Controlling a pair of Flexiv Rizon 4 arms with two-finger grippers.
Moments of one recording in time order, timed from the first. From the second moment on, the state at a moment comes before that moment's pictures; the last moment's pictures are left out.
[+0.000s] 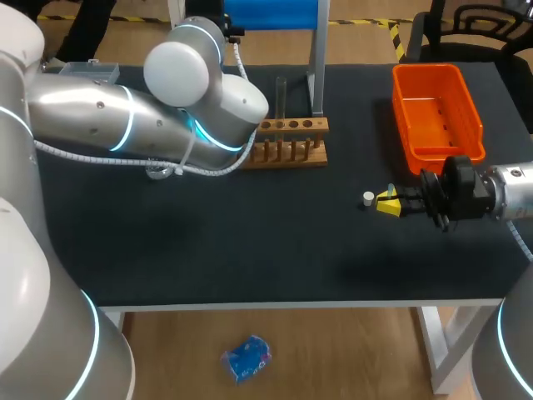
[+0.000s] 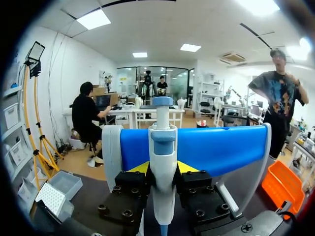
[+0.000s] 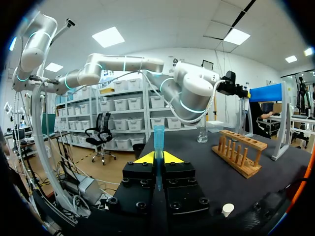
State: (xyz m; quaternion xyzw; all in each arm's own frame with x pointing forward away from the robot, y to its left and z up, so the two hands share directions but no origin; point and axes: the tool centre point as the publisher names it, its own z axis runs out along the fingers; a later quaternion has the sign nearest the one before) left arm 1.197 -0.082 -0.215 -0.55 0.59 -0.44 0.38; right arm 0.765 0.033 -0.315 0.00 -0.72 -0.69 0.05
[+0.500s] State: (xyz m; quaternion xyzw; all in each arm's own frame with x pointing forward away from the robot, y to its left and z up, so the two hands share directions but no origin) left arm 1.194 -0.083 -0.203 -0.55 0.59 -0.44 0.40; right arm 0.765 0.033 -0.315 0.00 -0.72 -0.69 0.05
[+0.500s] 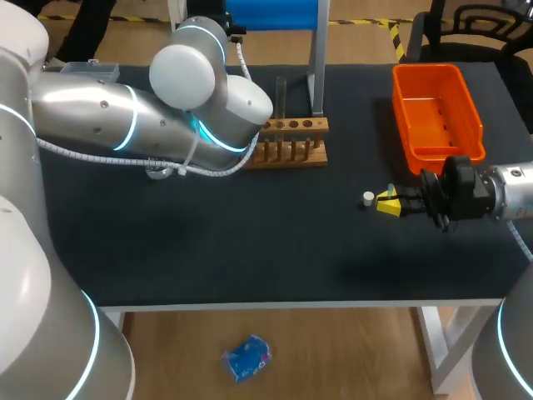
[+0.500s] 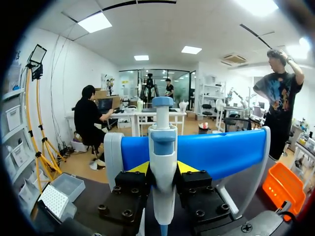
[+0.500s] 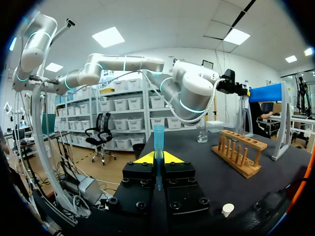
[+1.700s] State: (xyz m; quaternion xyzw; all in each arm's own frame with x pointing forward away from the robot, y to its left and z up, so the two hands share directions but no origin) left arm 1.138 -0.110 -0.147 -0.47 0.61 -0.50 0.39; right arm 0.765 0.033 -0.315 0.00 -0.72 -0.69 0.05
